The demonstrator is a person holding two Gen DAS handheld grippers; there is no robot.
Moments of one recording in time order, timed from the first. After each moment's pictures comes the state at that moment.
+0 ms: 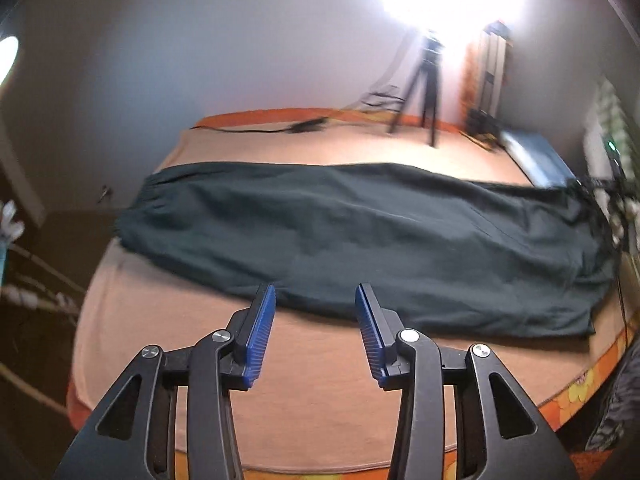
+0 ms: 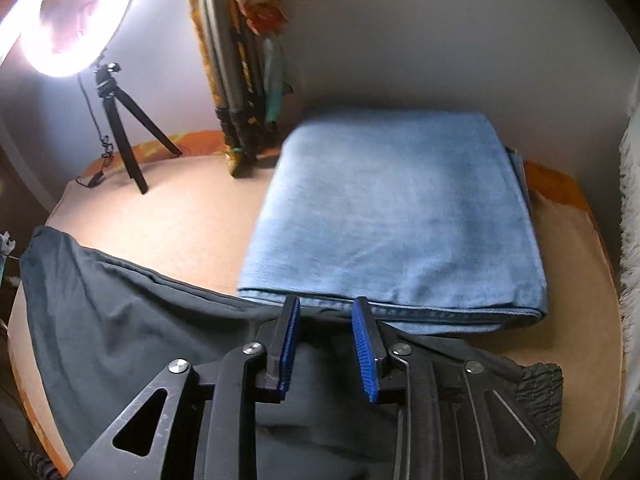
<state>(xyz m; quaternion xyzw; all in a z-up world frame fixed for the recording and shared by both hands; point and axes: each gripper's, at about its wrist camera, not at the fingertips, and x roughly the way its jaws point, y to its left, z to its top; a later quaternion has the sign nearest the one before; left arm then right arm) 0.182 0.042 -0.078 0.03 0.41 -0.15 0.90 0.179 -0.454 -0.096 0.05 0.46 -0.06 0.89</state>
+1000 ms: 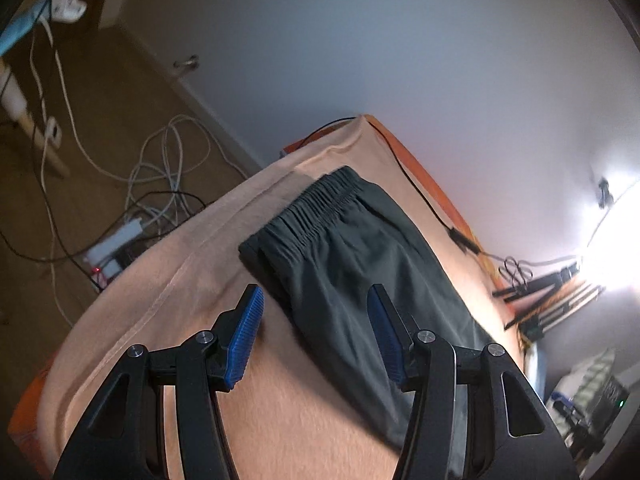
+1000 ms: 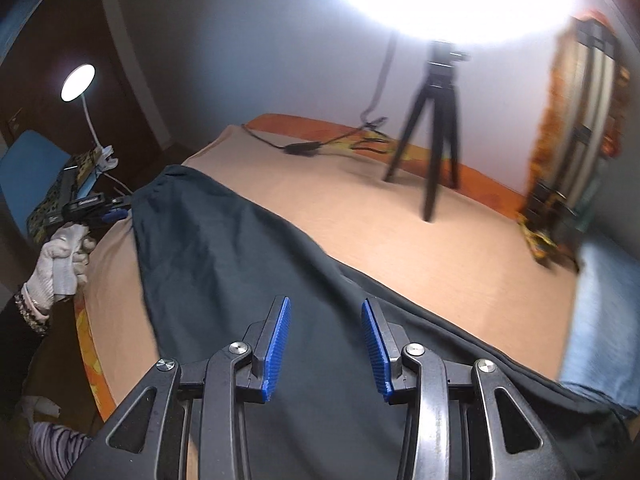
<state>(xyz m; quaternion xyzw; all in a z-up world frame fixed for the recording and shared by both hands) 0.314 0.230 -0.160 -0.33 0.43 -0.04 0.84 0.232 -0.169 -0.074 -0.05 0.45 0.16 0.88</state>
